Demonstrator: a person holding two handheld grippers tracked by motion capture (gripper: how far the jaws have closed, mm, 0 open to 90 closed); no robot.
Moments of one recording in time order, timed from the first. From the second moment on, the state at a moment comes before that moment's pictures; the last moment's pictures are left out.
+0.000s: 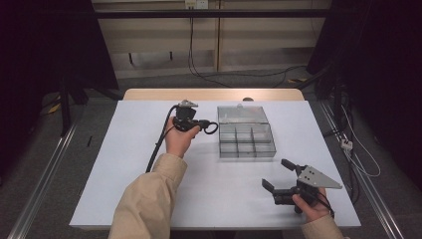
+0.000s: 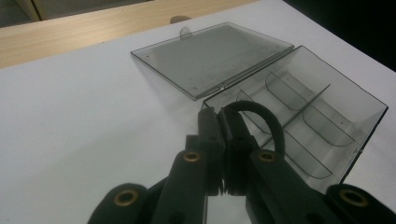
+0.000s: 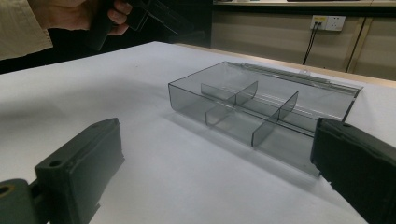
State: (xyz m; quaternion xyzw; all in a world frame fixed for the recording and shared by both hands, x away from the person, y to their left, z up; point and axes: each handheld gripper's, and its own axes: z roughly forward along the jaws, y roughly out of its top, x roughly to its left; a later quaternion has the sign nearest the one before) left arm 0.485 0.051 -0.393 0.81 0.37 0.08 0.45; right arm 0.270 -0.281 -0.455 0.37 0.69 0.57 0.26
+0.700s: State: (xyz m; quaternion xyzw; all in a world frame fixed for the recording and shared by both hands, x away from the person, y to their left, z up) left arm 0.494 0.036 -0.393 0.81 0.36 0.08 0.45; right arm 0.270 -0.280 -0.455 0.37 0.69 0.57 0.26
